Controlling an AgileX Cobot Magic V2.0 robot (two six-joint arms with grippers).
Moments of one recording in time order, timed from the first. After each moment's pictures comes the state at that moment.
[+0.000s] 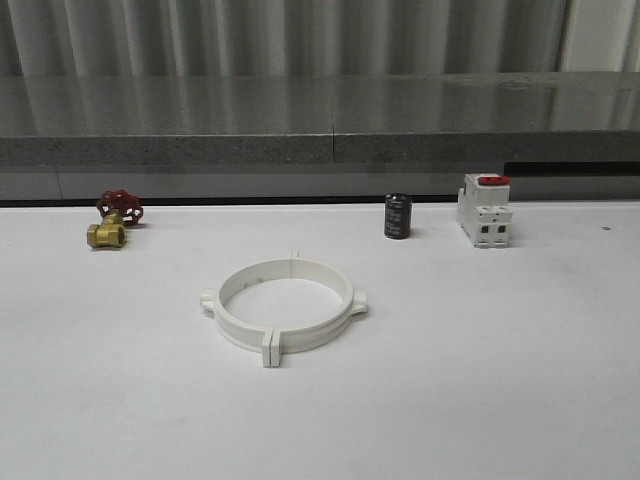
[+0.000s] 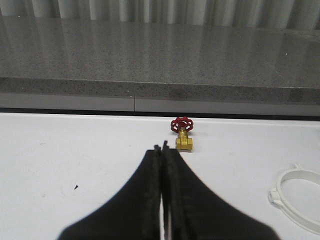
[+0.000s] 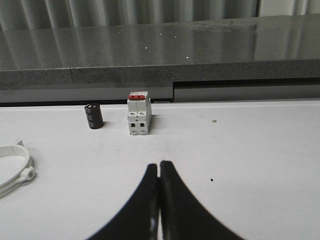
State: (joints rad) left arm -0.08 0.20 -0.37 0.05 0.40 -0.14; right arm 0.07 -0.01 0.03 -0.02 0.12 0.13
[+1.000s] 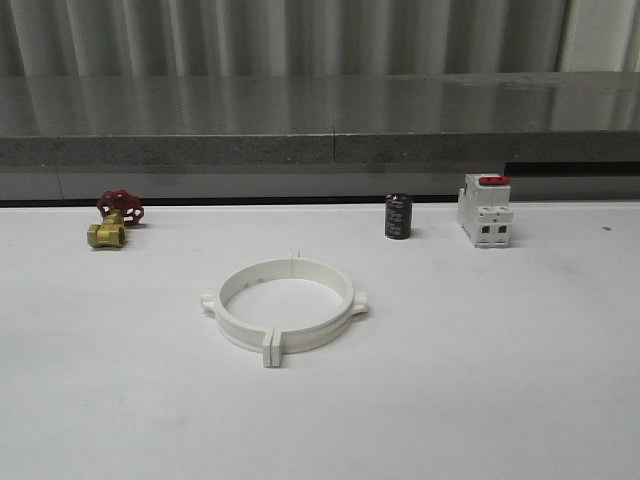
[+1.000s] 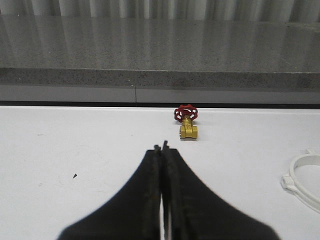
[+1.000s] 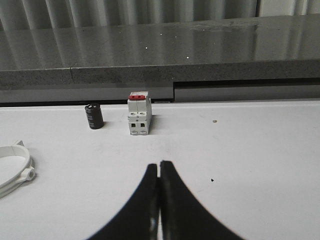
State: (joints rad) left arm -0.08 0.11 -0.15 0.06 0.23 -0.14; right arm 0.07 -0.01 0.03 -0.02 0.12 0.13
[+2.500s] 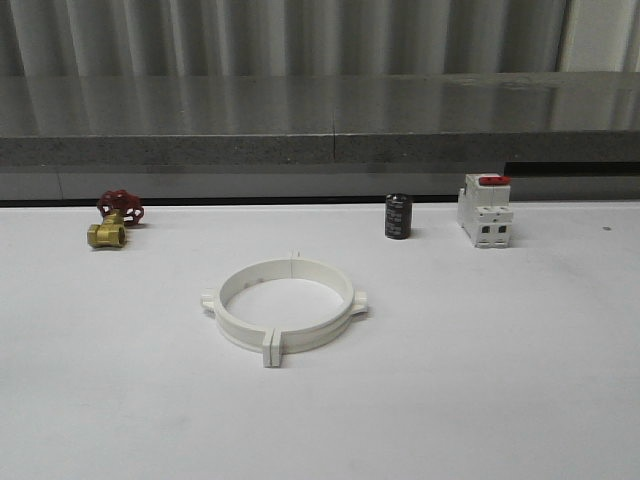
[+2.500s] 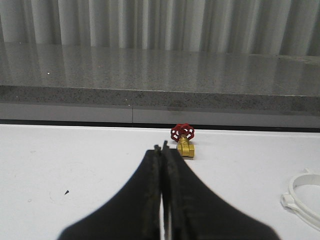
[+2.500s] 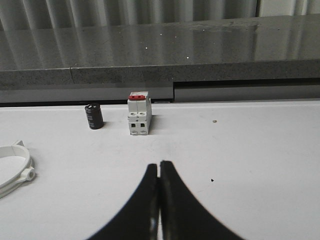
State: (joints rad) left arm -0.08 -0.01 -0.01 0.09 0.08 -0.20; right arm 0.07 -0.01 0.03 -0.02 0.12 0.13
